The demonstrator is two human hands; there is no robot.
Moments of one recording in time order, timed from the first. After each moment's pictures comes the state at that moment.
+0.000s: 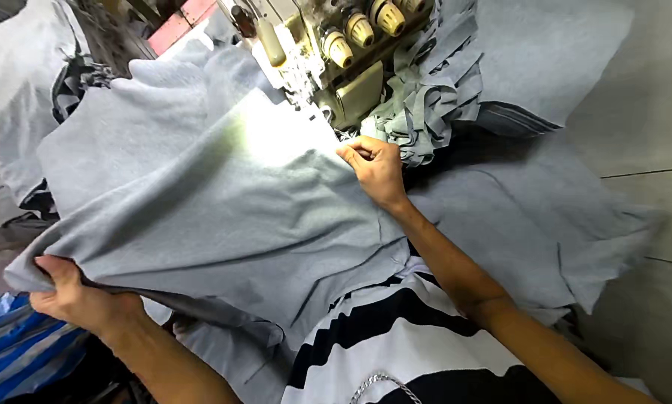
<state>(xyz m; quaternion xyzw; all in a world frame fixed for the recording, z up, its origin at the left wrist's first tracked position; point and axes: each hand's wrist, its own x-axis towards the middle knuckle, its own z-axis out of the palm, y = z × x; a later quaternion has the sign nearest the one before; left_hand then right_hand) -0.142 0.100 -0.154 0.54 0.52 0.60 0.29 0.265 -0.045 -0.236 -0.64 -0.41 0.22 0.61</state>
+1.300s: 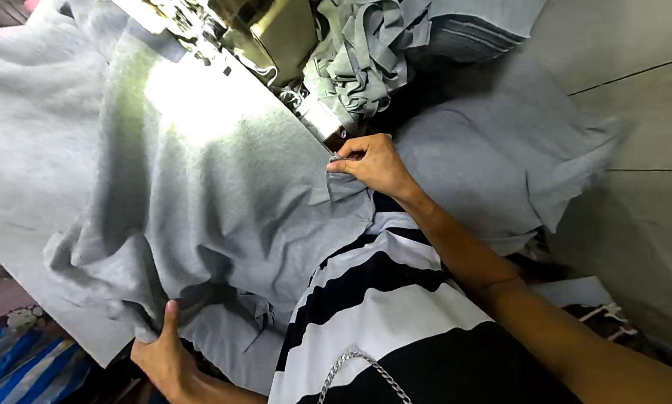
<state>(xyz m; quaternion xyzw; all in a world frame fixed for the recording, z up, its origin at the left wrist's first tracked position) -0.161 -0.047 -0.200 0.55 0.76 0.24 0.25 0.289 -0.126 -0.278 -0.72 -0.38 0.33 0.48</state>
